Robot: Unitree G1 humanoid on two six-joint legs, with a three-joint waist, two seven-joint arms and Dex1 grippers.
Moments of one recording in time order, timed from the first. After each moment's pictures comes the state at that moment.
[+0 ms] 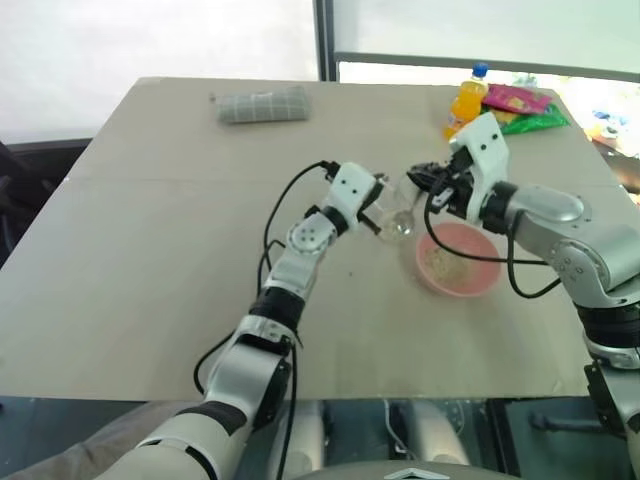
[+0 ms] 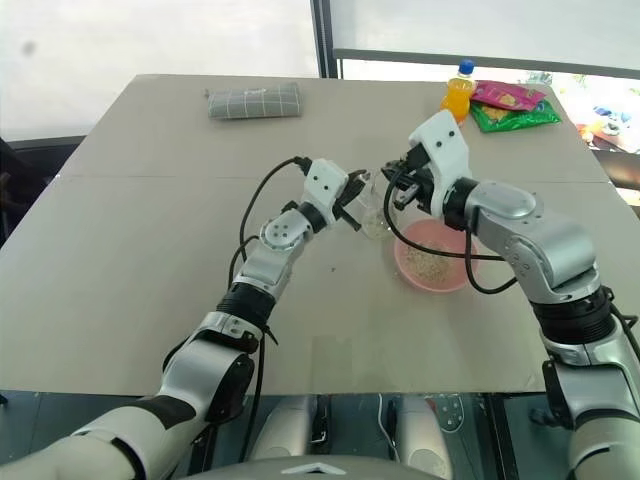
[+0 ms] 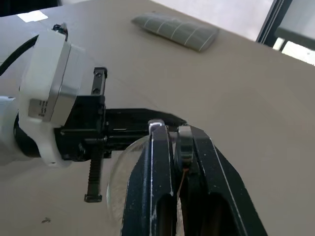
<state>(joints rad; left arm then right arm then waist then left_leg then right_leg) -0.79 0.09 -0.13 0.67 0.04 -0.23 -0.44 -0.68 -0.61 0.13 -0.27 0.64 0.83 0.37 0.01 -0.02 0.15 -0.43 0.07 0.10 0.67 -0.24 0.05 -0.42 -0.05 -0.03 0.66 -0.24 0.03</state>
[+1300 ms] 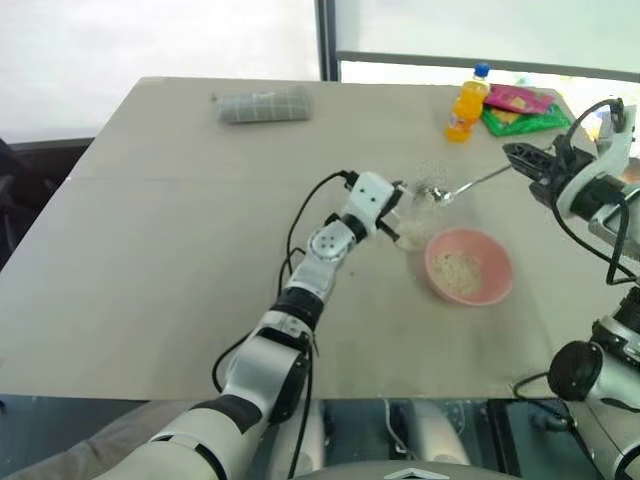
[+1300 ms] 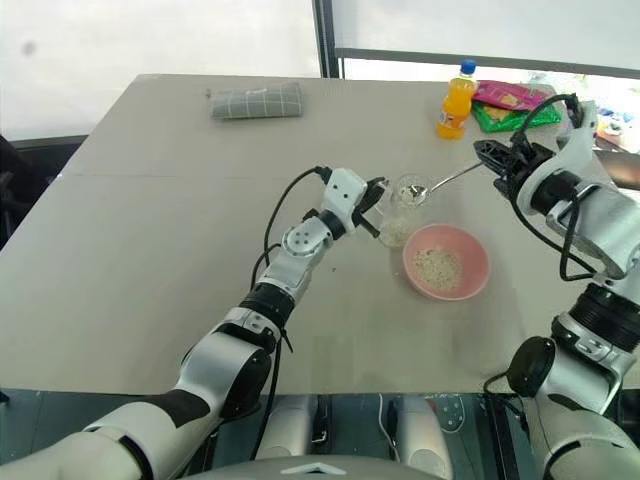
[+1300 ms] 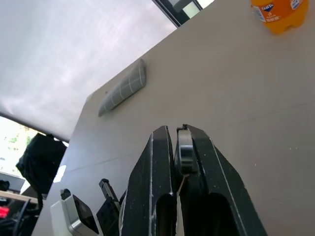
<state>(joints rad) -0.84 -0.01 -0.13 0.85 0.04 -0.37 -0.41 -0.72 -0.42 -0.70 -0.08 1.58 1.29 -0.53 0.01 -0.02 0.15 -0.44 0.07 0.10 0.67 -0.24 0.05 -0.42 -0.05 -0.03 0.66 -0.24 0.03</state>
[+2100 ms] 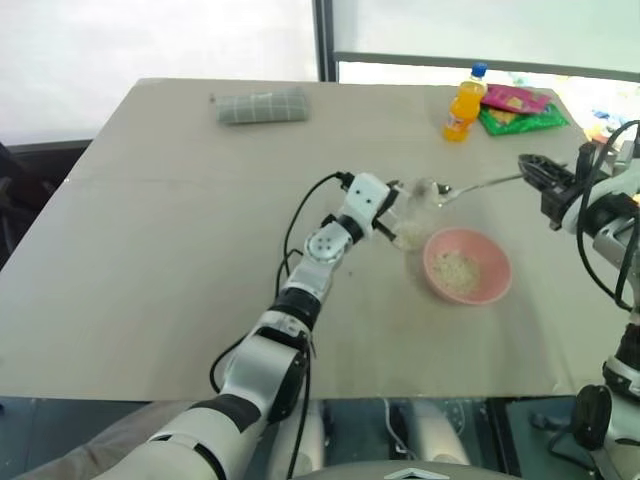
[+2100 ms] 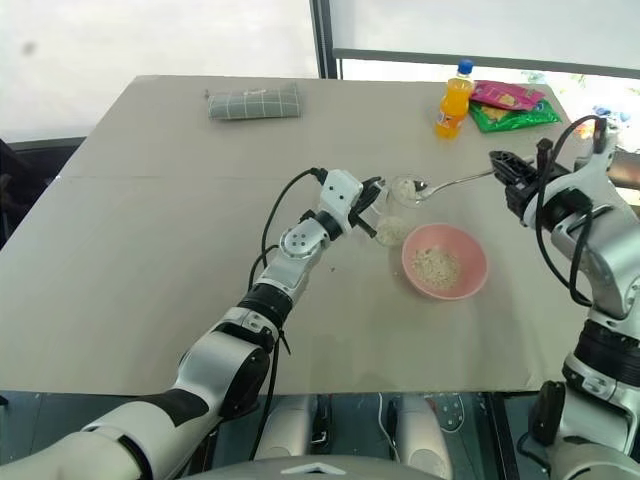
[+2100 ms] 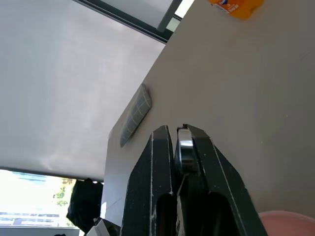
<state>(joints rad) -0.84 0.01 -0.12 0.89 0.04 -0.43 -0.41 -0.47 -0.47 -0.53 -0.19 1.96 0.82 -0.72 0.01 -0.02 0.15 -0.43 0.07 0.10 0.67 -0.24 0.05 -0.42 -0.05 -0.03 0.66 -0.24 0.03</state>
